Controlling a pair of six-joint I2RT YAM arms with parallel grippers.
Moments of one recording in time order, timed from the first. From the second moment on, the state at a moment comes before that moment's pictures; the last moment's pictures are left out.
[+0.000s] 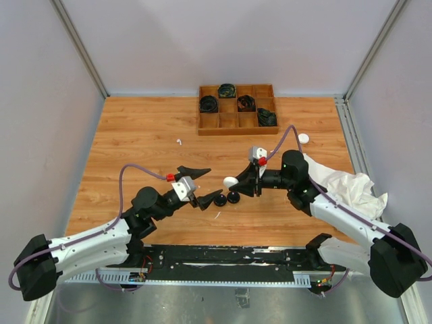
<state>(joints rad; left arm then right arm) -0.97 0.78 0.29 0.66 0.04 0.20 0.60 1.09 0.57 0.29 -0.85 -0.05</state>
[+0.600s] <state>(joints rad) -0.80 0.92 0.31 0.81 0.43 -0.16 0.60 1.04 0.39 0.71 -0.87 0.04</state>
